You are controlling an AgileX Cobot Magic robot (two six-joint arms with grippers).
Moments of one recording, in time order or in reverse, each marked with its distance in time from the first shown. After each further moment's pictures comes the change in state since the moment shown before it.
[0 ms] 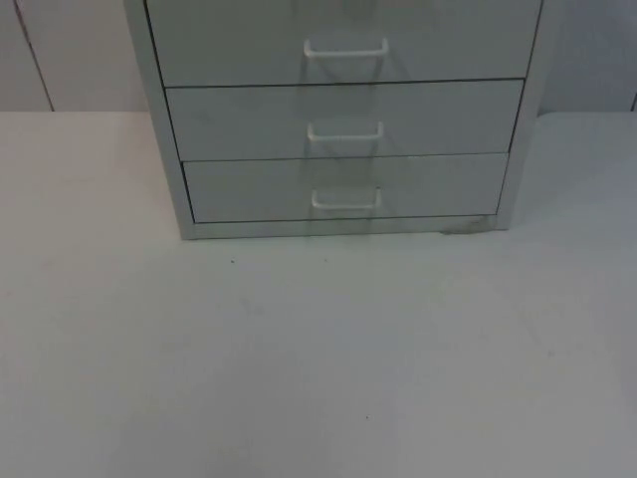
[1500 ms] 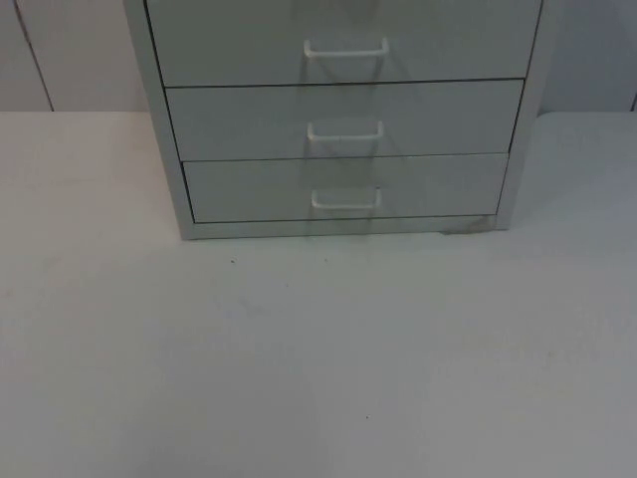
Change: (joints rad) right arm 0.000 -0.131 0.083 0.000 0.287 0.007; left arm 0.000 0.000 0.073 0.131 0.103 -0.046
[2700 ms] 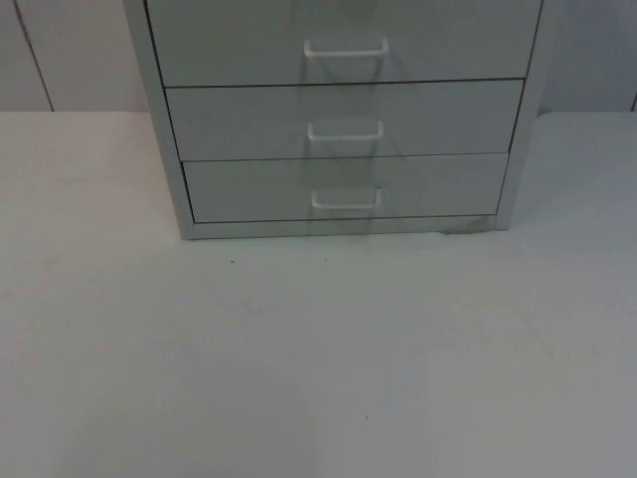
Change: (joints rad) right arm 0.000 0.000 0.000 -0.104 0.002 0.117; left arm 0.000 0.000 0.000 0.000 0.000 -0.012
